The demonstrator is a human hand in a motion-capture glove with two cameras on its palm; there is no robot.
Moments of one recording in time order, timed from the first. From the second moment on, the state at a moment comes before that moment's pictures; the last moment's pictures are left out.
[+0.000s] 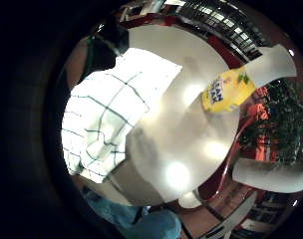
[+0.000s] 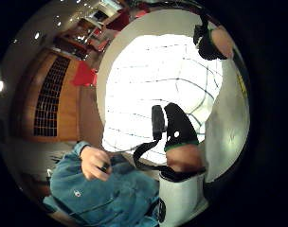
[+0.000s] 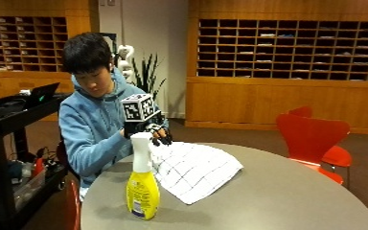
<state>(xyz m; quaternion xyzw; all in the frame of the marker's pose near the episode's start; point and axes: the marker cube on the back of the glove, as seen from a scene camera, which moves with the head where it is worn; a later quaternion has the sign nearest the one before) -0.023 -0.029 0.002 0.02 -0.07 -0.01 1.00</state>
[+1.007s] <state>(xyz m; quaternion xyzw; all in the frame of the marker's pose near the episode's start) 0.118 0.039 -0.008 0.42 -0.21 0.22 0.85</state>
